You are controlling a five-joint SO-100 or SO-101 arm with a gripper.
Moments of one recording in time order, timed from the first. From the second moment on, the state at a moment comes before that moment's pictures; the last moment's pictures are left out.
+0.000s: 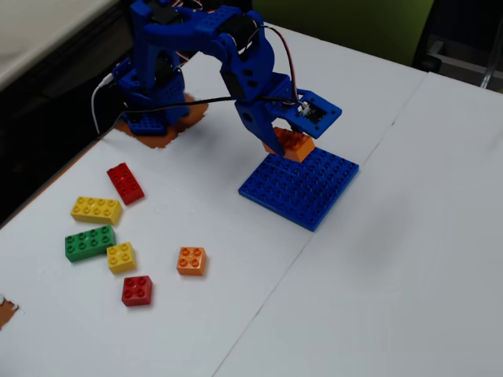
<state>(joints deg) 2.7 72.2 54.4 80.5 -86.3</state>
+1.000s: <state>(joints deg) 2.7 70.8 53.3 78.2 -85.9</state>
